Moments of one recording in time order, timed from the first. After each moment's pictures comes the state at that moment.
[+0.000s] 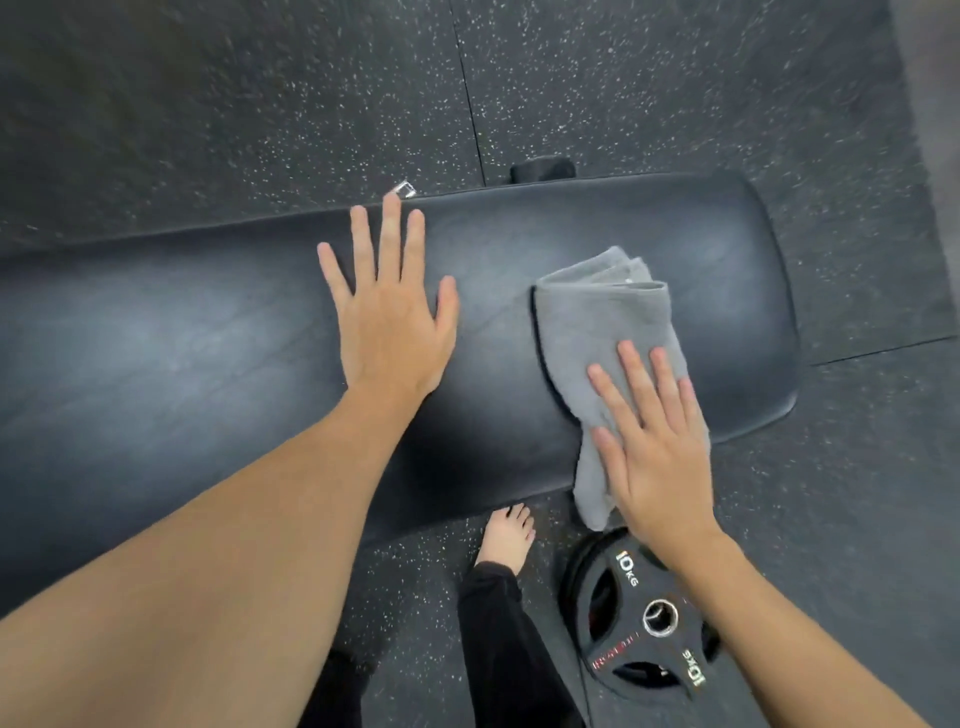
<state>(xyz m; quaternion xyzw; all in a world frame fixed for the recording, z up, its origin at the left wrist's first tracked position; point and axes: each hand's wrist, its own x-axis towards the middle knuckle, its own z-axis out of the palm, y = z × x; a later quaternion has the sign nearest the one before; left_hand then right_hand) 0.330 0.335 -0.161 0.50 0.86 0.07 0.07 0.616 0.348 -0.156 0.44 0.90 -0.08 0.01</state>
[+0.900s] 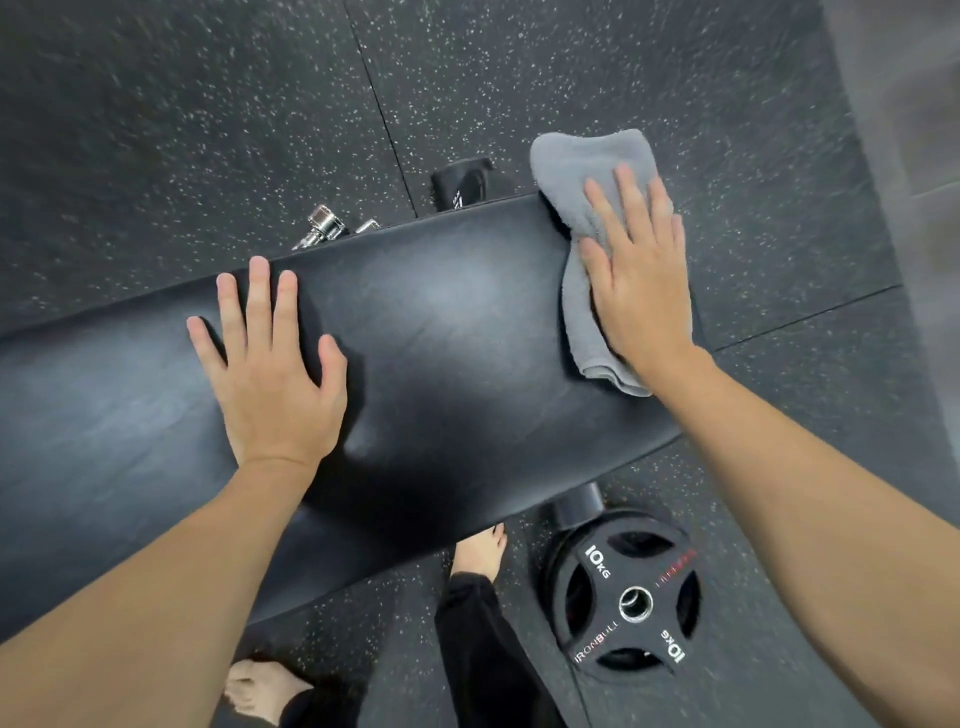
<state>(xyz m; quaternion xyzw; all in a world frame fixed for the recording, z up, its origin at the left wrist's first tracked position) 0.329 0.335 -0.167 0.49 0.86 0.10 0.04 0.602 0.536 -0.154 0.55 0.82 -0.14 -0.02</state>
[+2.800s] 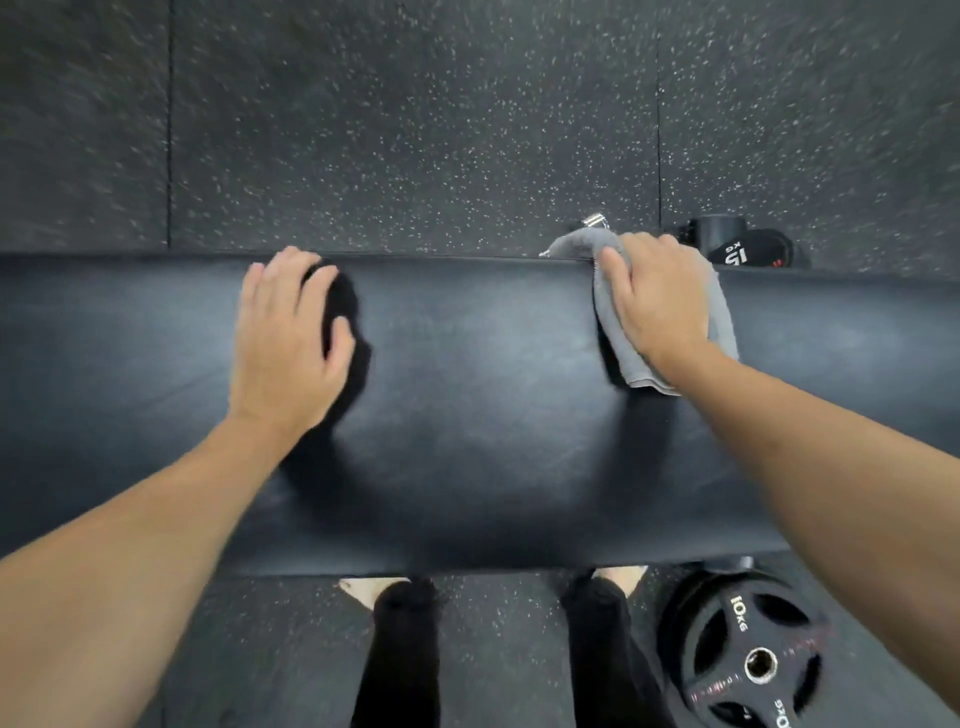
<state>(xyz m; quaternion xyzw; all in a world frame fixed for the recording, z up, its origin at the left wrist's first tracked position) -0.001 0.093 -0.138 0.48 0.86 0.15 0.05 0.236 0.370 -0.142 0.42 0.91 -0.07 0.02</state>
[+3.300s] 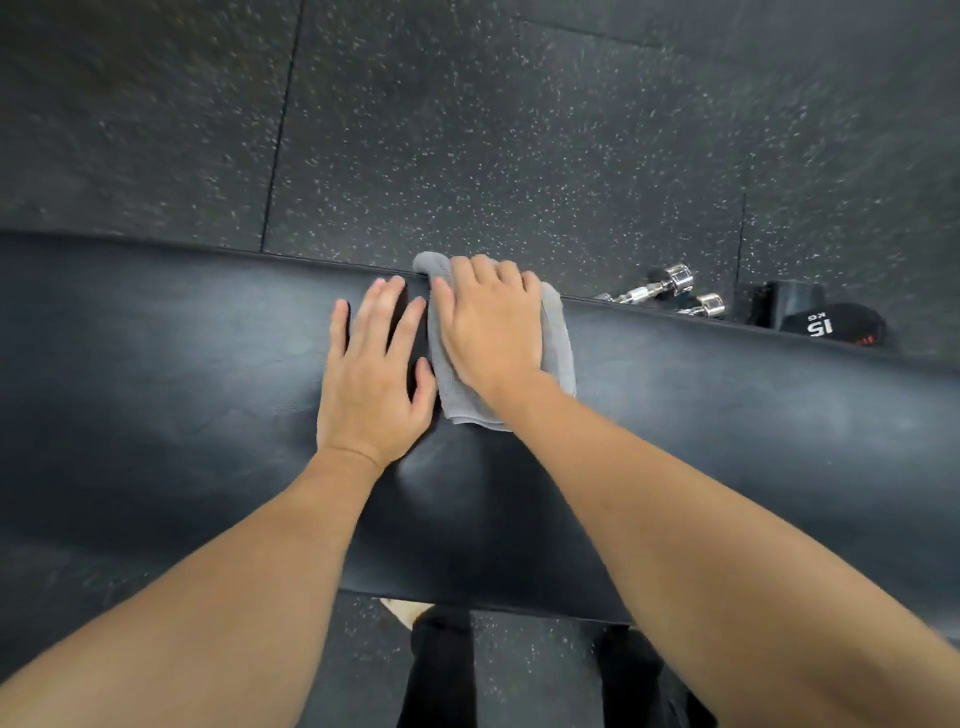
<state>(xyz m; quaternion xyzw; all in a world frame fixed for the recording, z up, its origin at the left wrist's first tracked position) -0.038 0.045 -0.154 0.45 0.88 0.14 0.05 0.010 0.185 -0.150 0.34 0.93 -0.11 0.01</state>
